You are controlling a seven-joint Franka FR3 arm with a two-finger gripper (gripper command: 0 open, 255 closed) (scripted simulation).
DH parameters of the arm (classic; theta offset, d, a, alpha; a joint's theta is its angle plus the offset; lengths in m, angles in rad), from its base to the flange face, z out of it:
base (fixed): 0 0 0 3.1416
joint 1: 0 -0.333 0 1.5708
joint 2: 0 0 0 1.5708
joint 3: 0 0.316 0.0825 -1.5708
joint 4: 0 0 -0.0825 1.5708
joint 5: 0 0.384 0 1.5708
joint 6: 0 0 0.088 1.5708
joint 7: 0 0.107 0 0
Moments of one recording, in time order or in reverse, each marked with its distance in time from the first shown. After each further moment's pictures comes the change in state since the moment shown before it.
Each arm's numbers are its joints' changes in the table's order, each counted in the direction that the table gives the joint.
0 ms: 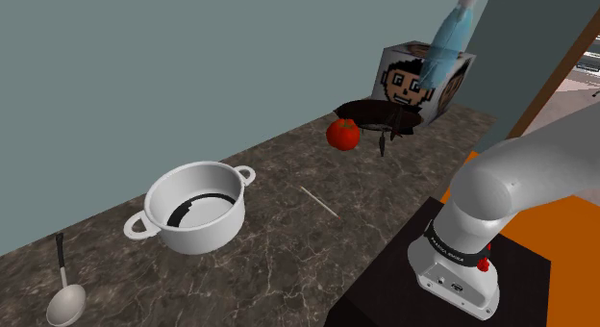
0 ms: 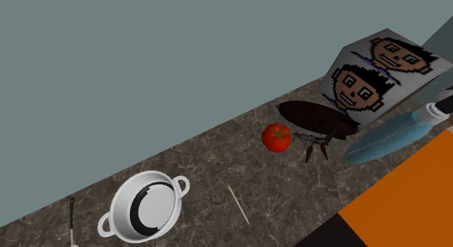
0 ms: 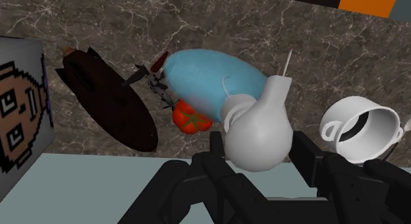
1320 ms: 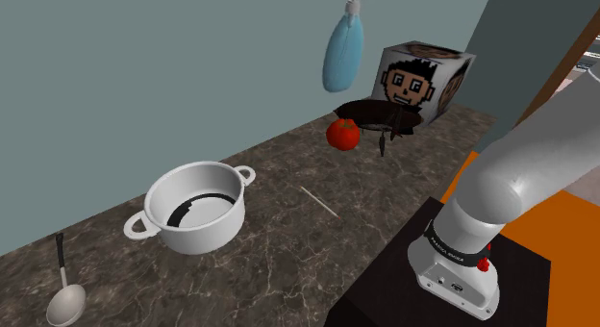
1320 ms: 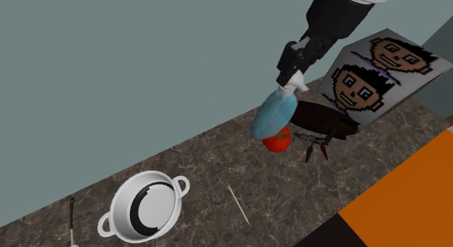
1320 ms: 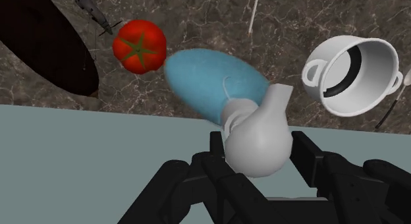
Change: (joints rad) arm -0.115 0.252 0.281 -0.035 0.144 0.252 0.384
